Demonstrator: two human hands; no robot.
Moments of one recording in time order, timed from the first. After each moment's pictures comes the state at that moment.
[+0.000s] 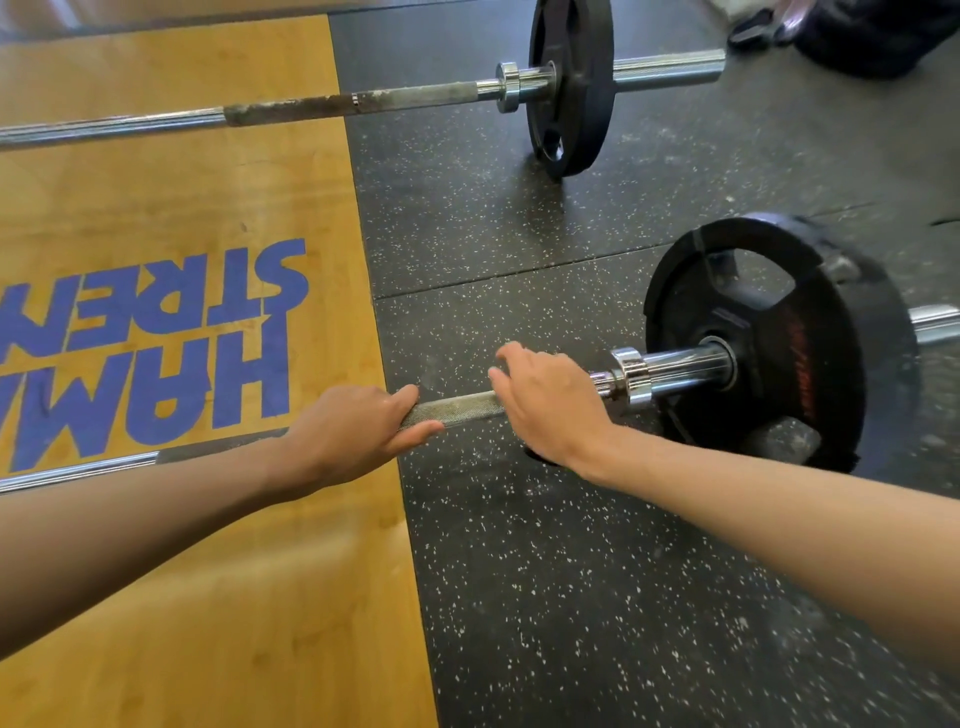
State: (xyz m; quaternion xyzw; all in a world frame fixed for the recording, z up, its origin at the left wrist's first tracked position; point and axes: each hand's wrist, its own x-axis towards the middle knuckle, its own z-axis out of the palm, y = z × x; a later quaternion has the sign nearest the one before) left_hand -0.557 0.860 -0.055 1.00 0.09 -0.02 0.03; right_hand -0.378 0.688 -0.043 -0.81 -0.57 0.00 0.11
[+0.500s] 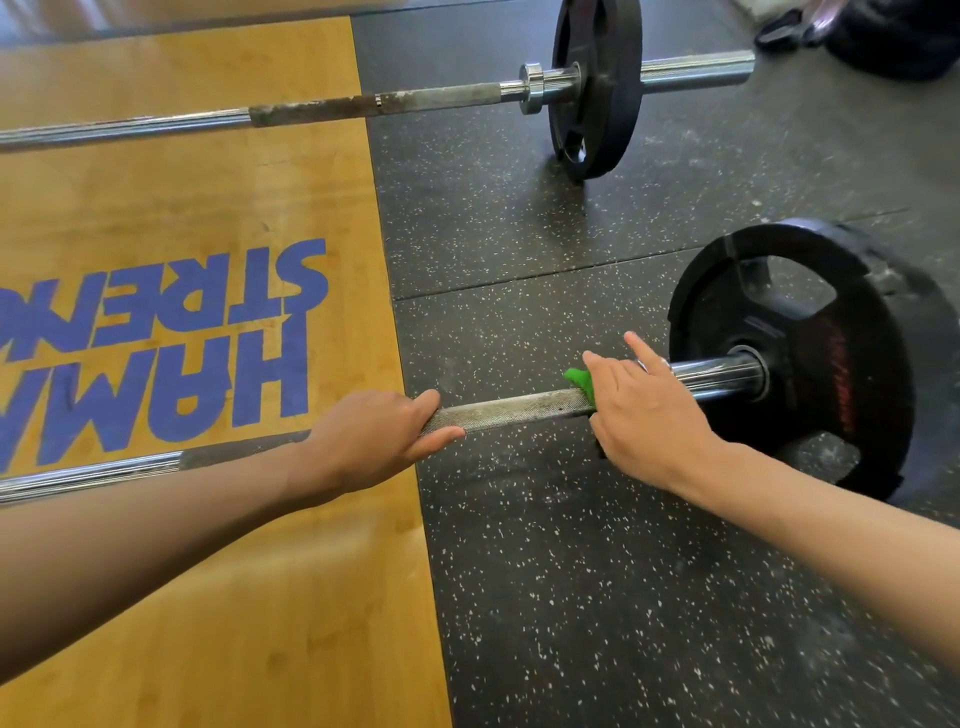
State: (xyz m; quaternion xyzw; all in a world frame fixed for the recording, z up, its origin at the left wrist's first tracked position) left_hand -0.559 0.859 -0.058 0.99 0.10 -0.01 0.01; right_hand -0.332 0.638 -0.041 -0.79 -0.61 -0.02 -0.04
